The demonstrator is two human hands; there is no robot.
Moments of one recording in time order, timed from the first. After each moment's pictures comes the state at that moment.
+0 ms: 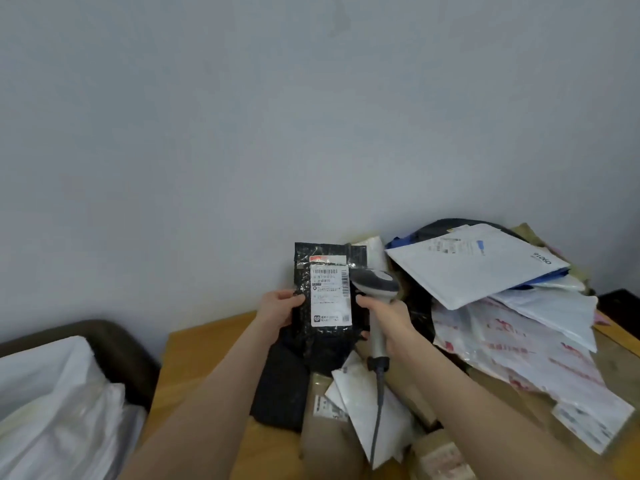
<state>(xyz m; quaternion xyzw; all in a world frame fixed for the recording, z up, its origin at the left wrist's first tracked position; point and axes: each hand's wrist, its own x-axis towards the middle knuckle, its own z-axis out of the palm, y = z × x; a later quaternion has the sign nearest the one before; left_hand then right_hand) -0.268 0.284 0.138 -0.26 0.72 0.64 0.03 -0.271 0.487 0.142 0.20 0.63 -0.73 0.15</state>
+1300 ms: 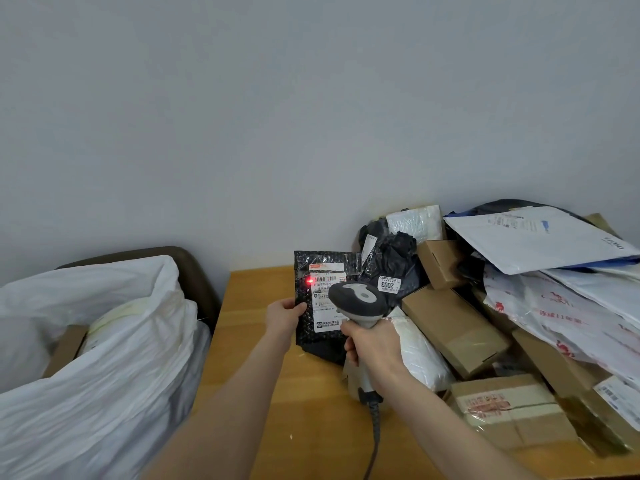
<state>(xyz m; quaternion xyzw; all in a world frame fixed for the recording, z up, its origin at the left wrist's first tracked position) -0.129 0.223 0.074 -0.39 0.67 0.62 -0.08 -0.097 0.406 0.150 0.09 0.72 -0.65 0.22</state>
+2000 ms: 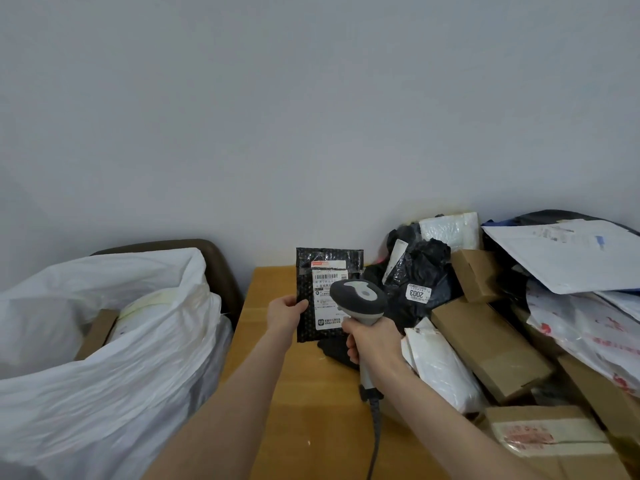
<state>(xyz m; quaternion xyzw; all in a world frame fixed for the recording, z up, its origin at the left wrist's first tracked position) -0.122 0.181 0.075 -0.41 0.67 0.61 -0.11 -0.110 0.362 0.143 0.06 0.72 -0.65 0.24</state>
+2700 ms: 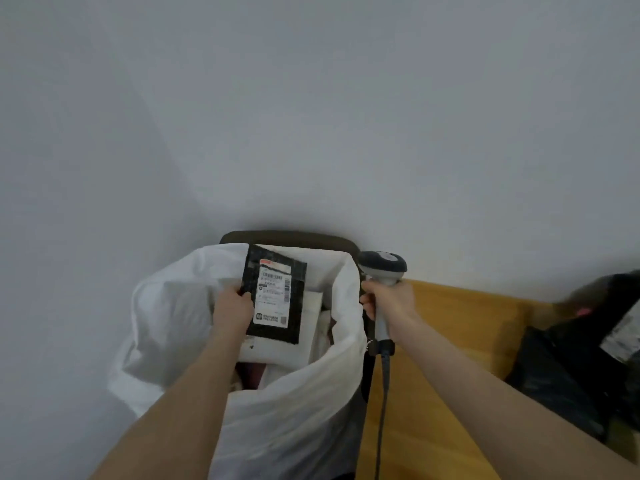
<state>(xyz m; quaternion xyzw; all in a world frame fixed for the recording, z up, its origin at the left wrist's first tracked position) 0.023 -0.237 0.087 -0.56 0.73 0.35 -0.17 -0.131 -0.011 0.137 0.02 0.67 -0.66 0.33</state>
